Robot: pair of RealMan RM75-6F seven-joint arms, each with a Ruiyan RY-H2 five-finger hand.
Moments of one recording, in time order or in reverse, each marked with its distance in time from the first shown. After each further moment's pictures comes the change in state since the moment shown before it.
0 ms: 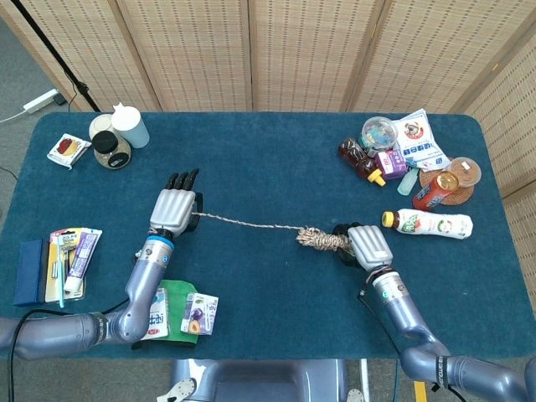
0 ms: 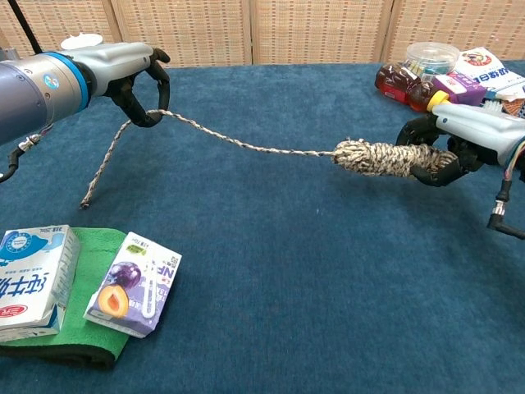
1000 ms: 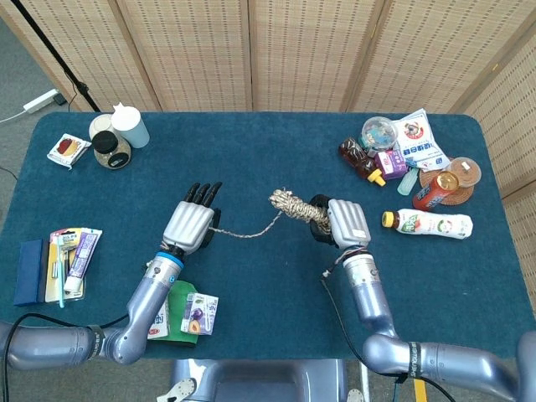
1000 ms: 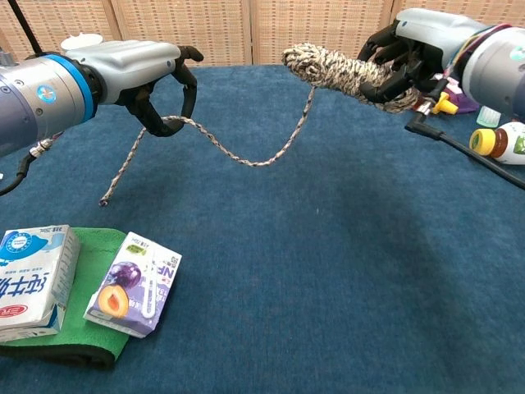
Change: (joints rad) left arm 0.010 0.029 0.073 -0.164 0.156 0.058 0.051; right arm 0.184 -0.033 0.226 -0.354 0.523 0.231 -0.400
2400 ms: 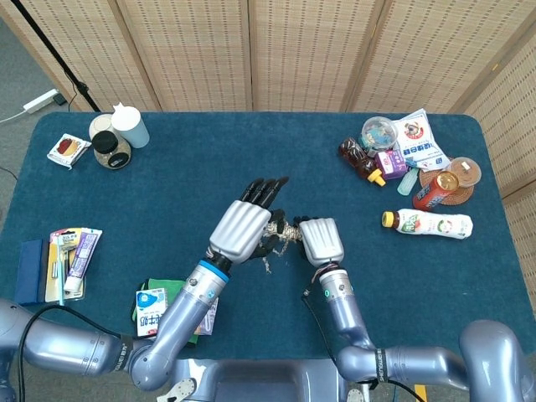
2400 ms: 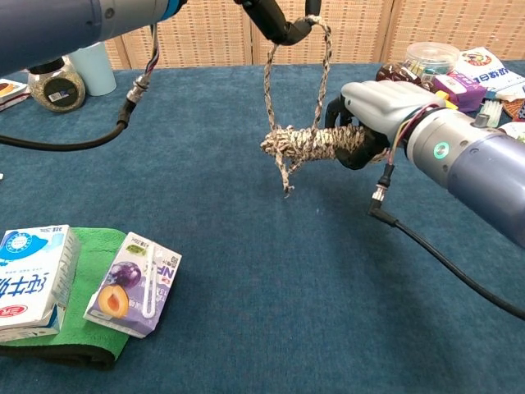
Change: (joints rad) left arm -0.153 -0.055 -0.212 -0.263 -0.054 0.105 -0.005; right arm 0.069 -0.174 -0.193 0.174 -0.103 0.056 -0.233
